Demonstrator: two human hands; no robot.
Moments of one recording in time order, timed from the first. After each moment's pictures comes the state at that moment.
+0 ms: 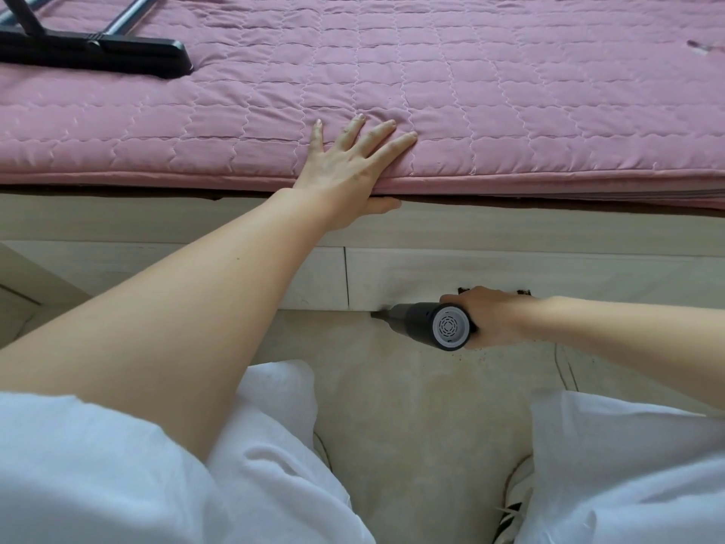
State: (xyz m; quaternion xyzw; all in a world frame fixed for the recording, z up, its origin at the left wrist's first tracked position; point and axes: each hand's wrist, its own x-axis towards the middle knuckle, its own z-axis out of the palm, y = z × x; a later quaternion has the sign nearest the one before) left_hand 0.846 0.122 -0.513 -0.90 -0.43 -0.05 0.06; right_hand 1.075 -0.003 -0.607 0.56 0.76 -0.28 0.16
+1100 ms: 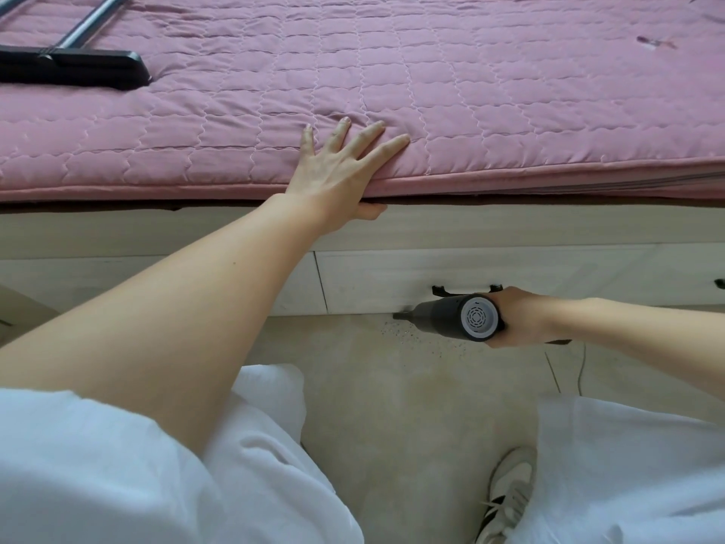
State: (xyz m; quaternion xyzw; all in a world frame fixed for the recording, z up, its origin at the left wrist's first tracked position) left_hand 0.883 0.117 -0.511 -0.90 -0.42 -0.05 0.07; right_hand 1.134 -0.035 -0.591 0.63 0.71 -0.29 0.11
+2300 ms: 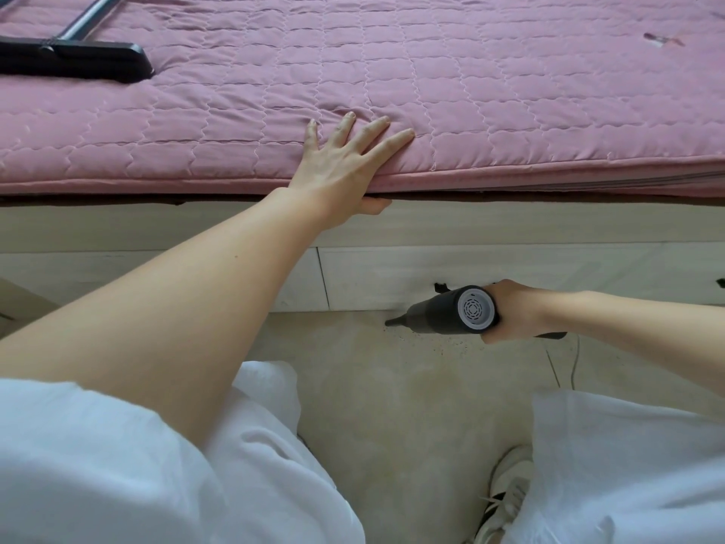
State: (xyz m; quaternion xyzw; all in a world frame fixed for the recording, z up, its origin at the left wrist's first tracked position) left_hand 0.881 0.119 -0.512 -0.91 -0.42 -0.06 0.06; right_hand 1.120 -0.032 -0.580 0.65 0.69 -0.30 0.12
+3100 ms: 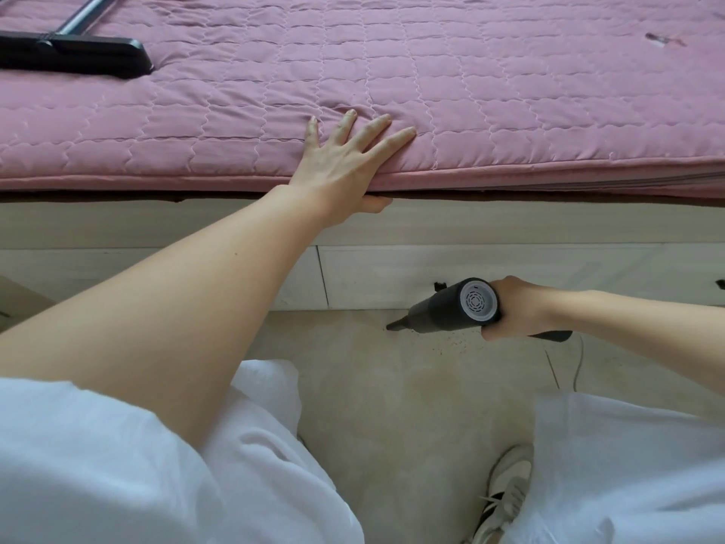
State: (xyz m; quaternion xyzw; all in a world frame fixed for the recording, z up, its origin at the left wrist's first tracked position) left_hand 0.881 0.121 -0.514 -0.91 -0.41 -0.06 0.07; right_hand 1.122 -0.031 -0.576 0.67 0.67 -0.30 0.12
